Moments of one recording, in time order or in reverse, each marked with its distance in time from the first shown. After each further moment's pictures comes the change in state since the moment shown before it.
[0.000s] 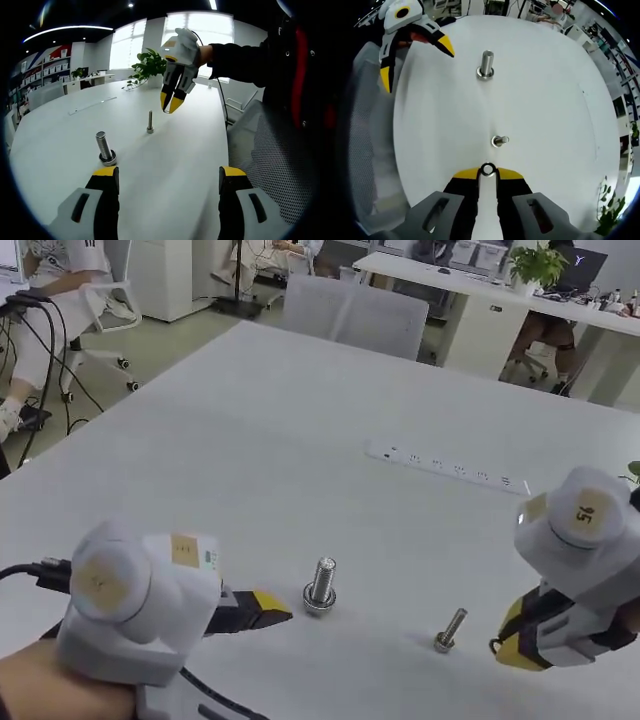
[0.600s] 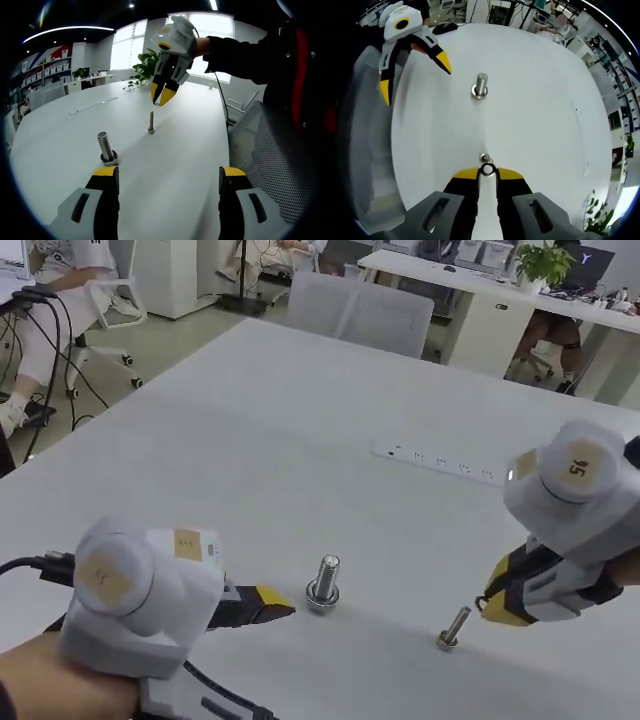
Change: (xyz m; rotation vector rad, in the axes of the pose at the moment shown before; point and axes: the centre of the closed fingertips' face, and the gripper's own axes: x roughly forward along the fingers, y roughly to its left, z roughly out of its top) left arm -0.001 0.002 0.000 -0.002 -0.005 0.009; right arm -0.011 -0.014 0.036 -0.071 -0.034 -0.042
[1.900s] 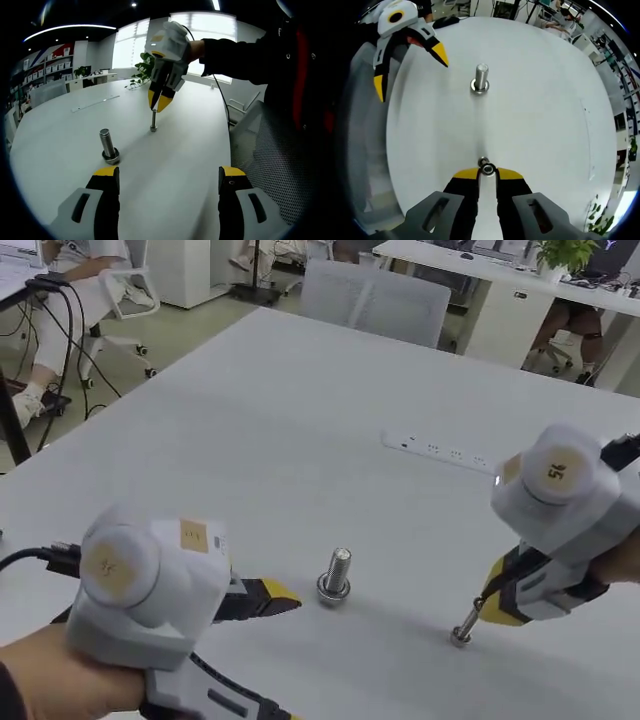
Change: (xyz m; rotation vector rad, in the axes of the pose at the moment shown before) left arm -0.001 0.003 -0.004 -0.015 0.006 0.009; right arm 0.024 -0.002 -0.003 -0.016 0.033 0.045
